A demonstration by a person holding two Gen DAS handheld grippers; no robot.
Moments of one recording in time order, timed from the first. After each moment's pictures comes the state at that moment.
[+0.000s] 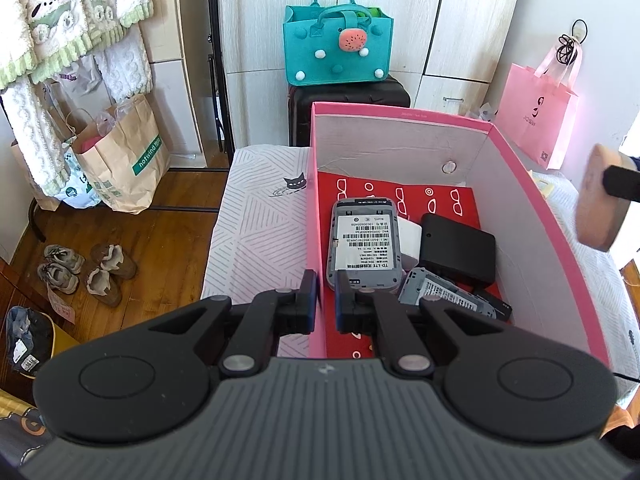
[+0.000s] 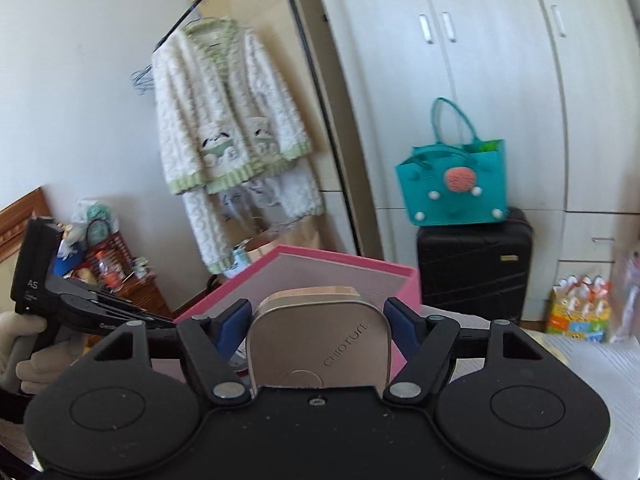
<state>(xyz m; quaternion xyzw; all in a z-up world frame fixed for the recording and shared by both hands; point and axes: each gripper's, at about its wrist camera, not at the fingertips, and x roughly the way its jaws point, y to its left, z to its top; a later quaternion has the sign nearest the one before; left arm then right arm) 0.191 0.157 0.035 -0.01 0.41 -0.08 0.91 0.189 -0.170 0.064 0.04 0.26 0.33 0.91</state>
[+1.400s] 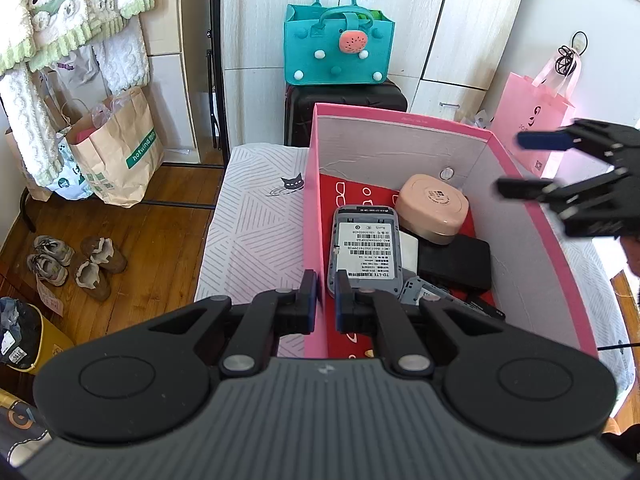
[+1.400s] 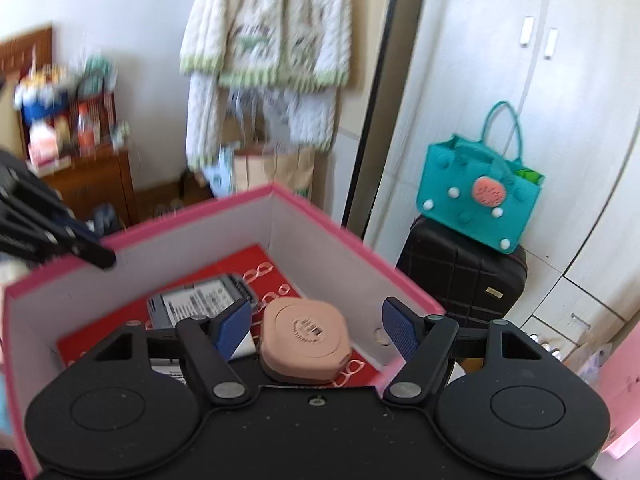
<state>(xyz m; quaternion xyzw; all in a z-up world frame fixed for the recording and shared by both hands) 0.198 0.164 0.032 -0.03 0.41 -0.09 0.91 0.239 -0.124 0.060 -0.15 0.27 0.32 0.89</state>
